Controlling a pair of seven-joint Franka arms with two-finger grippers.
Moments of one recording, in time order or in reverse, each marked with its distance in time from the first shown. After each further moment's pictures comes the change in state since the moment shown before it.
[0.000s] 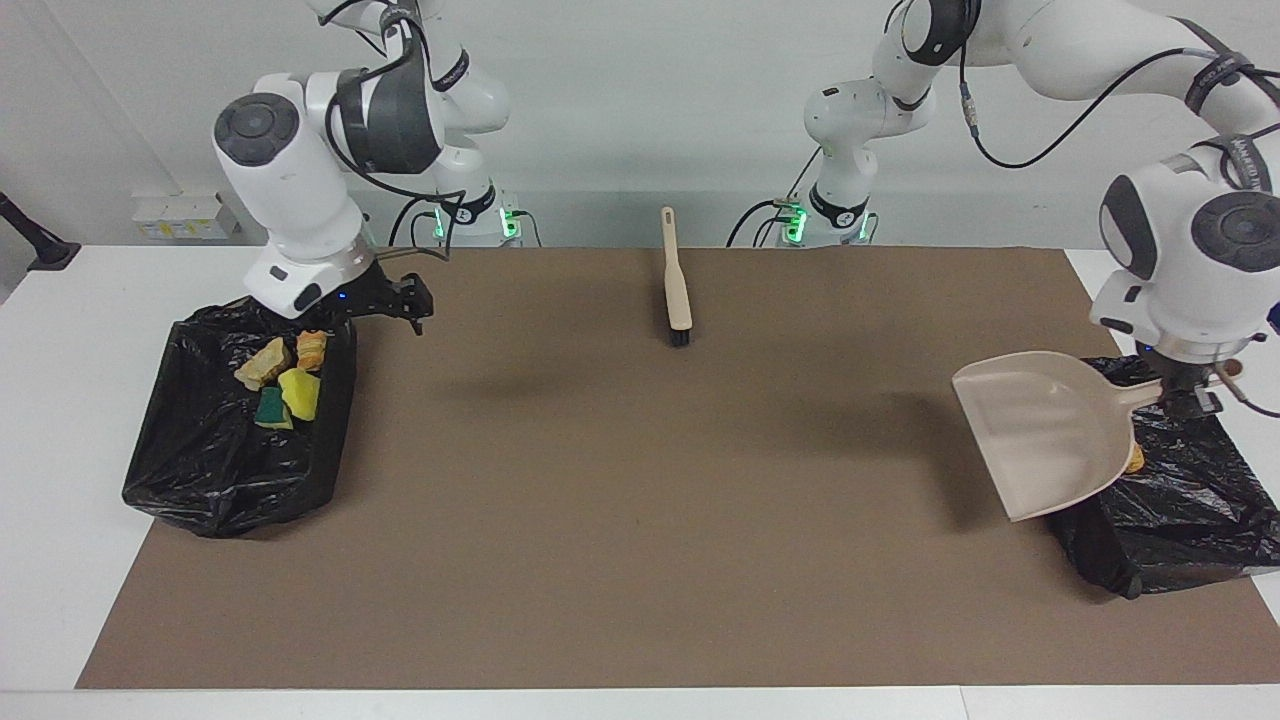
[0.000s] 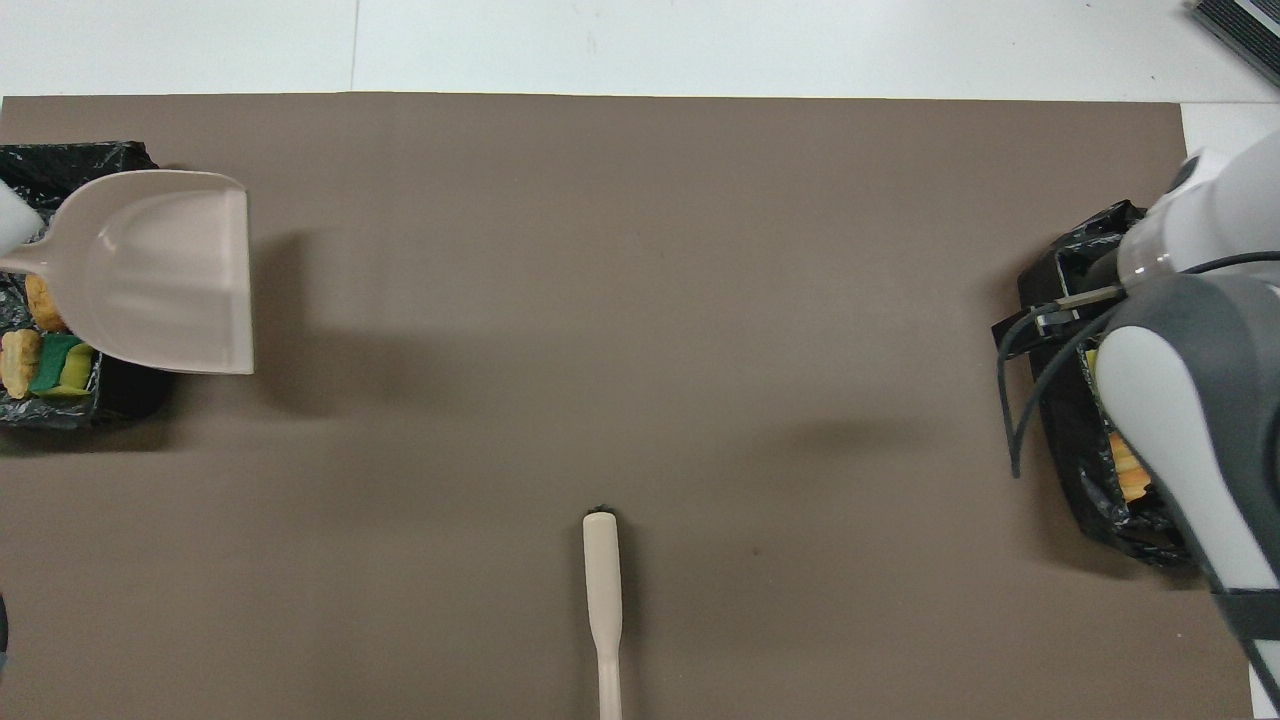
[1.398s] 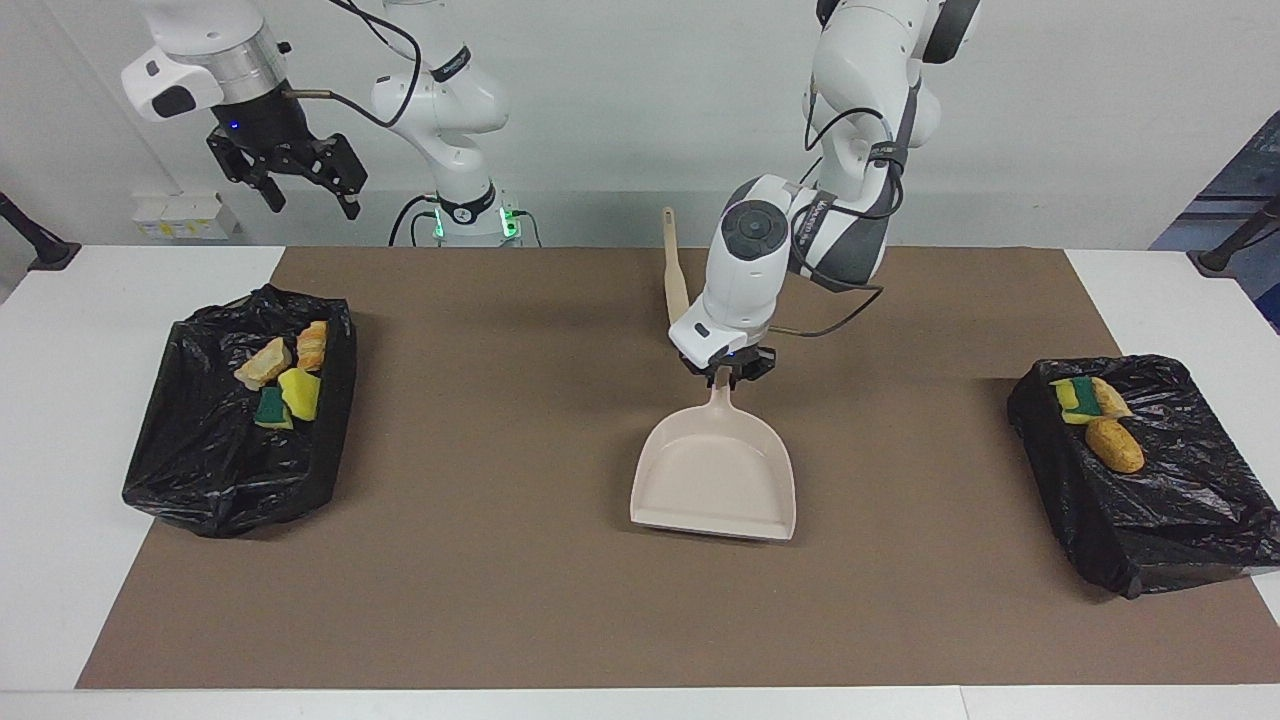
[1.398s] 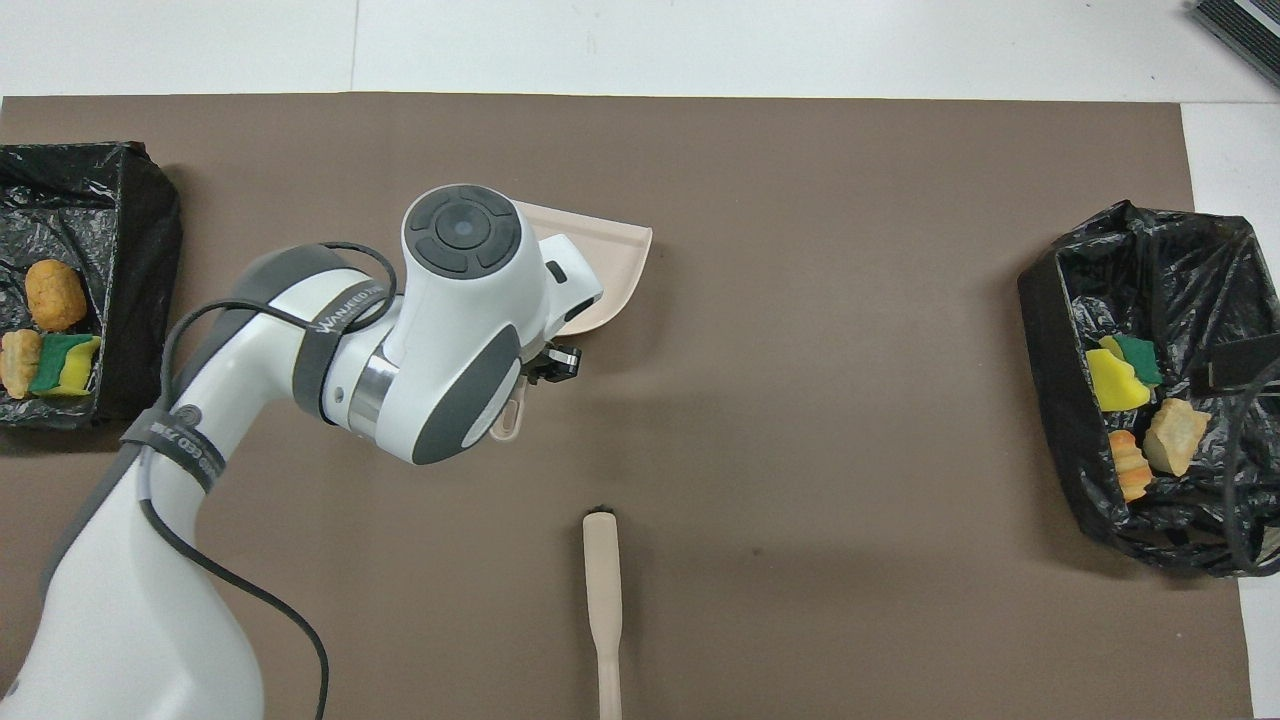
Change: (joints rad) left arm -0.617 -0.025 -0.007 -0.287 -0.514 0.280 -1.838; right arm 0.033 -0.150 -0.094 0.141 0.049 -0.274 0.243
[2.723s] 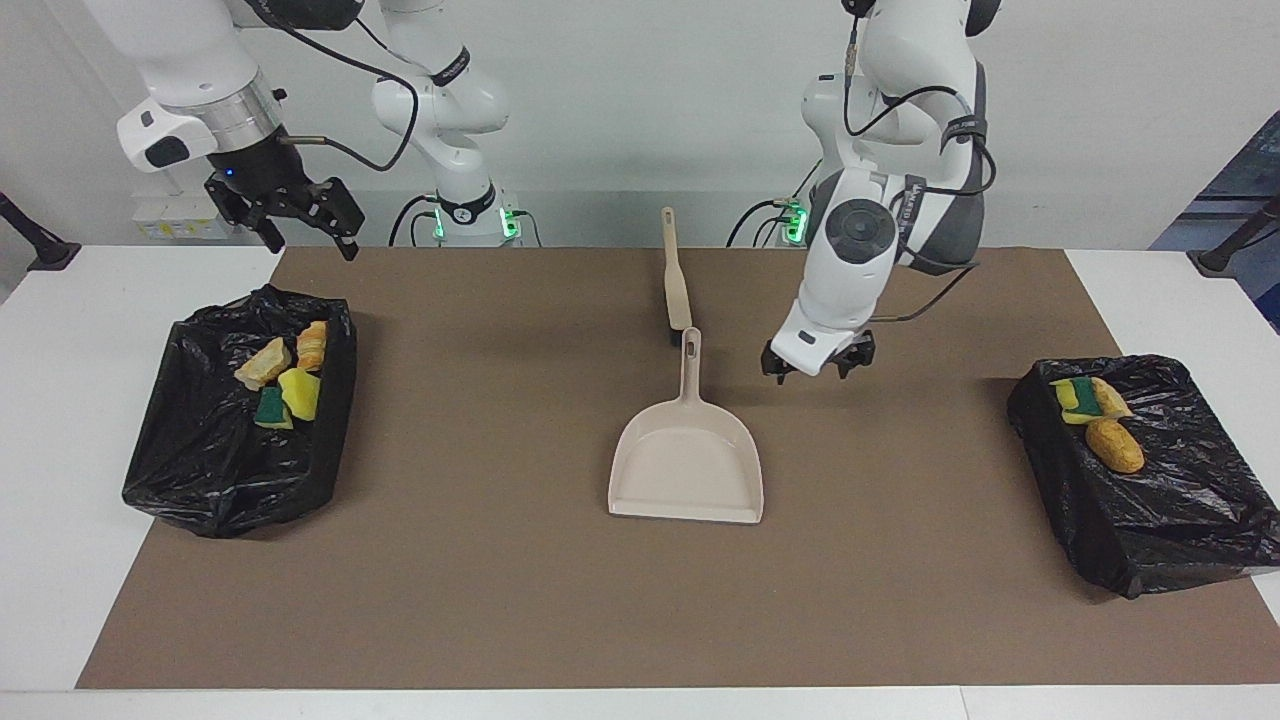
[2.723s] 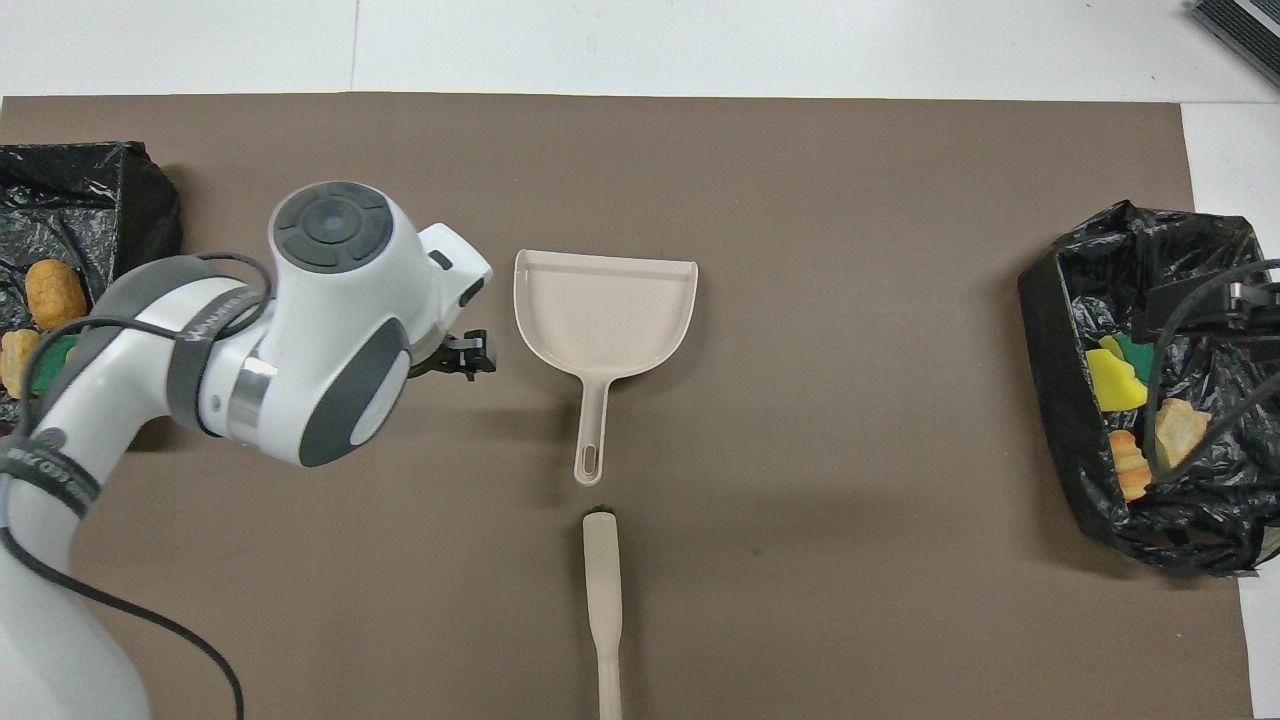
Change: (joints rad) left arm 0.212 -0.161 0.045 -0.141 0.097 -0.096 0.064; right arm -0.016 0.058 -0.002 0.016 0.023 0.089 0.006
